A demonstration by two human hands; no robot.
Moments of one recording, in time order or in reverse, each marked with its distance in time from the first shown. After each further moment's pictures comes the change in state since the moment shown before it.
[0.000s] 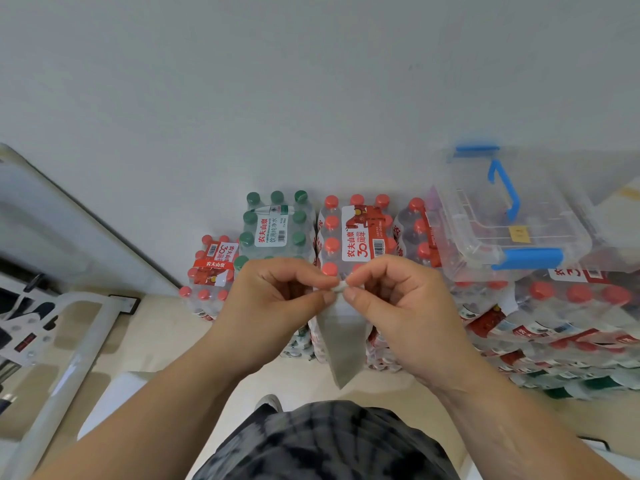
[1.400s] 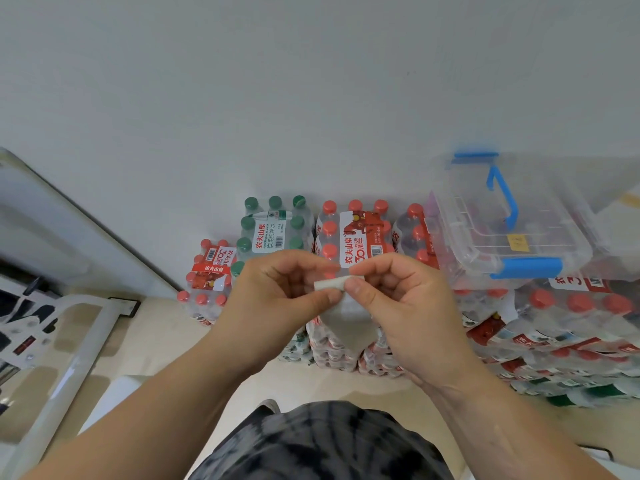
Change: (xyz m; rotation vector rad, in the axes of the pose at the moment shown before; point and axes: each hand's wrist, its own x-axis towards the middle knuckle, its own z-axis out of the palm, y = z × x) left_hand 0.013 0.004 0.009 -0.026 0.033 -0.059; right_hand 0.010 -0.001 -0.004 0.109 0.106 0.073
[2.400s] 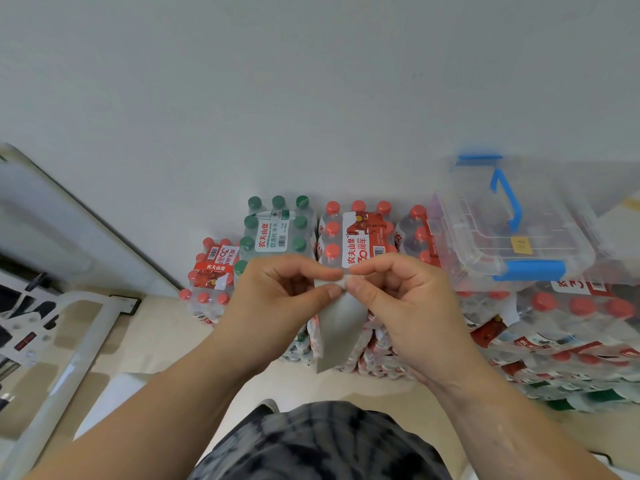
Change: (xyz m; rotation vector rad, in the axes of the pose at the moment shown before) left_hand -0.003 0.000 -0.001 0.022 0.026 0.007; right_hand 0.001 -0.005 0.002 -0.013 -0.028 -0.001
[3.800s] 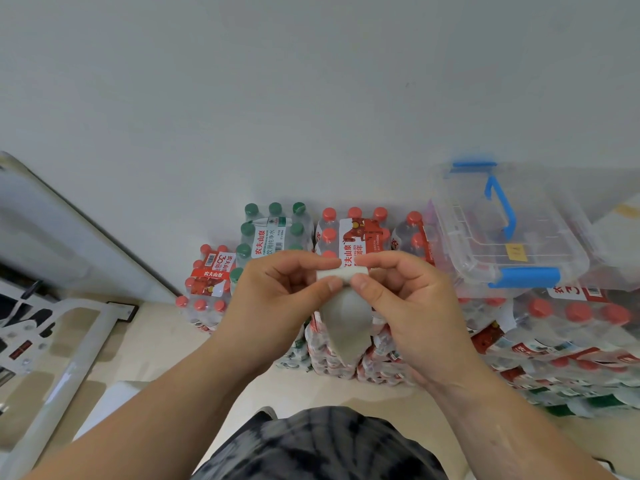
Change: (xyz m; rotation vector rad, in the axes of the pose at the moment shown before) left_hand 0.010 0.003 0.008 -0.031 0.041 -0.009; right_hand 0.005 -0.003 -0.005 0.129 0.044 0.040
